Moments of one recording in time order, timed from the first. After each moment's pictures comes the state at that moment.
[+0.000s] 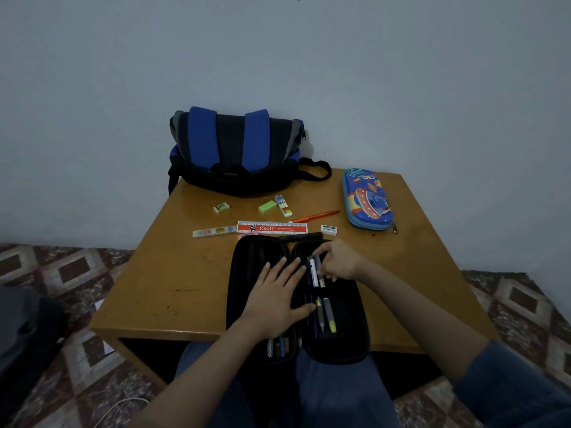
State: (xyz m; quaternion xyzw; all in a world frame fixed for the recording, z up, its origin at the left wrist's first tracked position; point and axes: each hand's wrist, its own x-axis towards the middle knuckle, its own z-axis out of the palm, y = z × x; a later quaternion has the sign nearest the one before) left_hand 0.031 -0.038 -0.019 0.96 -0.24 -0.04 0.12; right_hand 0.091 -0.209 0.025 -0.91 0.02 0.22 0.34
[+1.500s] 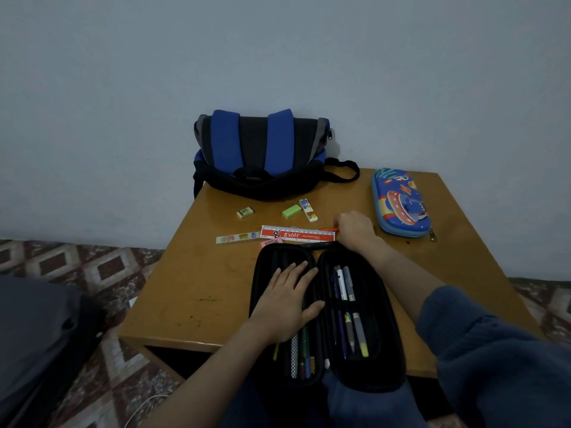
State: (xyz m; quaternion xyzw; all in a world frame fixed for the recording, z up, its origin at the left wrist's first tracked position) left_hand 0.047 -0.017 -0.017 0.96 -0.22 -0.09 0.14; right_hand 0.177 -0.192 0.019 -1.00 -0.06 0.02 0.00
